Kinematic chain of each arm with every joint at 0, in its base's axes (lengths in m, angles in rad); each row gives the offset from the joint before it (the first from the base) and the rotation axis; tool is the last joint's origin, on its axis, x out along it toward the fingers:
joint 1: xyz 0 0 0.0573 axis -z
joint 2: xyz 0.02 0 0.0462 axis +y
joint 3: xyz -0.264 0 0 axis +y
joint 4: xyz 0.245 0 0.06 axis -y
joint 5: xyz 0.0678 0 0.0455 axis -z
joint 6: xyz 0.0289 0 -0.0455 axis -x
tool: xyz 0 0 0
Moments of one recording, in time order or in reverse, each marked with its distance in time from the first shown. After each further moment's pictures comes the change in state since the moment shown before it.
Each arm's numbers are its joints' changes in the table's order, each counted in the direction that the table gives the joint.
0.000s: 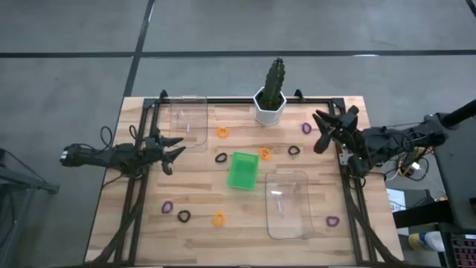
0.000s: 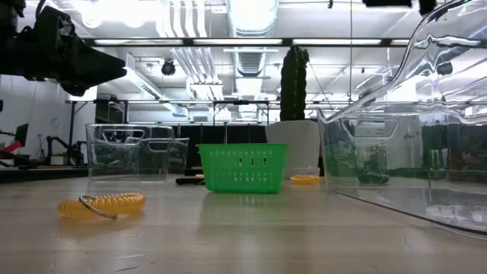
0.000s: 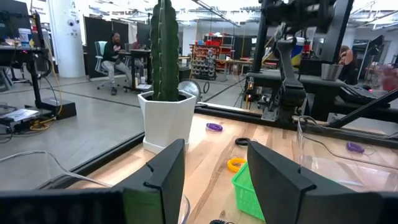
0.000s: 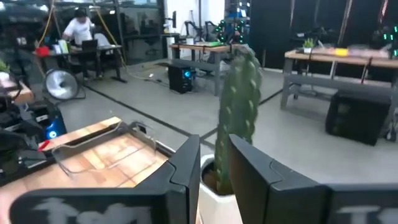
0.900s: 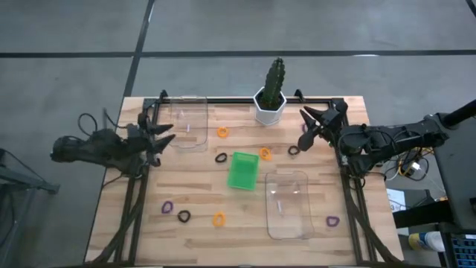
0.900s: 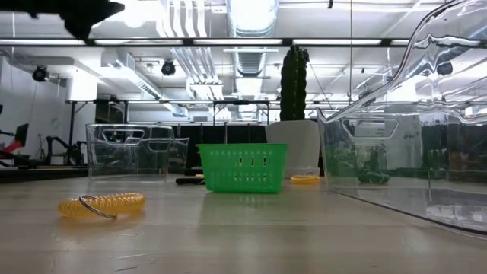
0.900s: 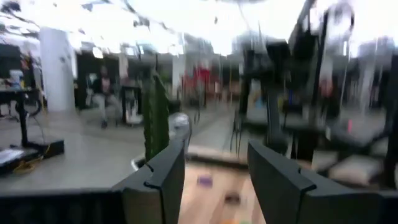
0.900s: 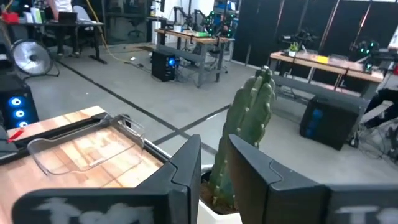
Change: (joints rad) left arm 0.000 0.260 -0.393 -0.040 0.057 -0.092; right arm 0.068 0.248 -0.207 -0.084 -0.004 -0.022
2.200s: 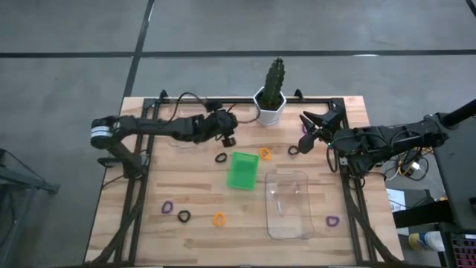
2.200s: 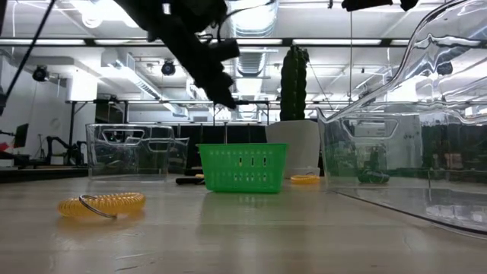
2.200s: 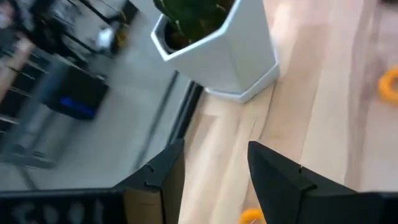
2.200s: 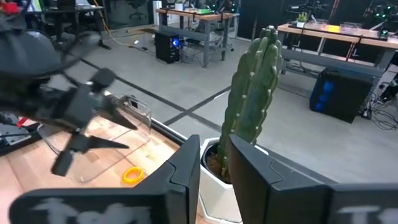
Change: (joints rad) left arm -0.374 1.266 -0.677 -0.144 -0.044 -0.231; right arm -0.001 -0.006 0.009 -0.163 -0.034 -0.204
